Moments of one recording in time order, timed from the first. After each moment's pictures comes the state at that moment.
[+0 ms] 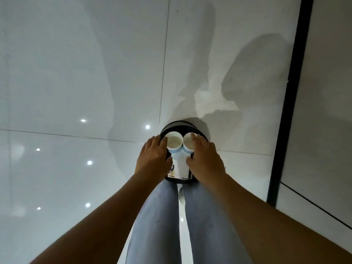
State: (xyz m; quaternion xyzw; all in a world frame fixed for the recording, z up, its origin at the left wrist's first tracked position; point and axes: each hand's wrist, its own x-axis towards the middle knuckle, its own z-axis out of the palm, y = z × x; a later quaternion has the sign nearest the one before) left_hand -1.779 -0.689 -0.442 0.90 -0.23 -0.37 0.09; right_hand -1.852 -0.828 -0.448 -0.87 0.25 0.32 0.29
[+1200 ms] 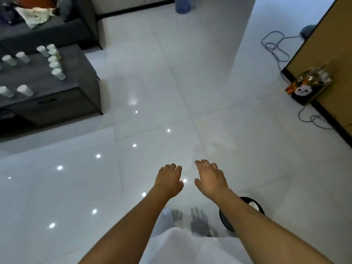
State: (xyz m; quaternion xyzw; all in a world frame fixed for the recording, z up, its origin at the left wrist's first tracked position) left_hand -2.041 -0.360 -0.028 0.93 0.23 -0.23 0.15; right_hand -1.943 -0.483 -0.015 -0.88 -0.38 0.28 0.03
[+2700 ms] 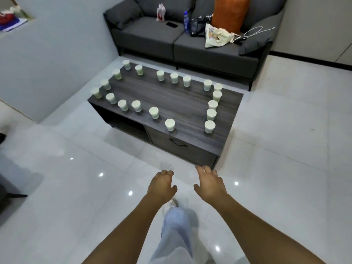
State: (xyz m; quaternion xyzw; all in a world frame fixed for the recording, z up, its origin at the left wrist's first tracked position) left_hand -2.240 0.511 -0.003 0.72 0.64 -0.08 0.27; right_hand -2.066 0.494 -0.011 -0.69 -0.66 0.27 -0.04
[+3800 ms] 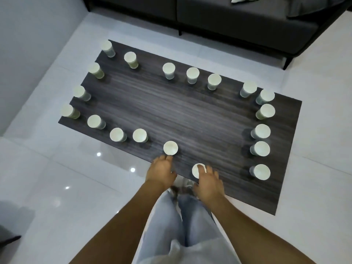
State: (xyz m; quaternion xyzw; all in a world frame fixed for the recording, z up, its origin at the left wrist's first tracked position) left_hand -2.353 1.031 -0.111 0.71 0.61 -0.14 0.32; right_hand -2.200 0.964 -0.131 -0.75 -0.54 0.37 -0.11
